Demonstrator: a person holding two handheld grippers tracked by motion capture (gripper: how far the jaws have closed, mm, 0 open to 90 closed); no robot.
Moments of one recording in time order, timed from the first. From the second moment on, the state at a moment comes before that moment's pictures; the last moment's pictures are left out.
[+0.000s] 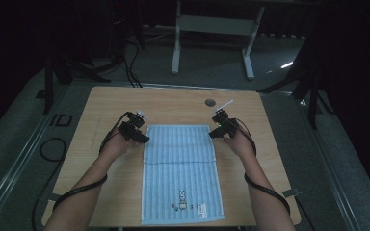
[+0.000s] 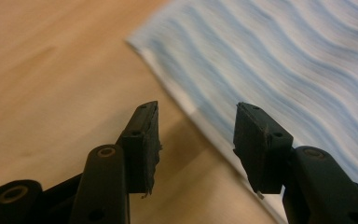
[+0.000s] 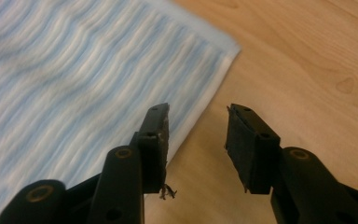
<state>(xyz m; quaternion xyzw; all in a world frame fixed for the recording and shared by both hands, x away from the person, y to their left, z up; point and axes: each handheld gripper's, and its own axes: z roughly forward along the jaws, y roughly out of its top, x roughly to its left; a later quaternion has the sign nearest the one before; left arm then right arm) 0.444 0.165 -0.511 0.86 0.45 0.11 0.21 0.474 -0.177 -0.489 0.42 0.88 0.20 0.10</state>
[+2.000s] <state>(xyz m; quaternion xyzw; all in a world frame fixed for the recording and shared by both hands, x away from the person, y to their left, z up) 0.425 0.170 -0.343 0.81 0.38 0.20 0.39 0.461 -0.168 -0.320 0.37 0.83 0.33 0.24</state>
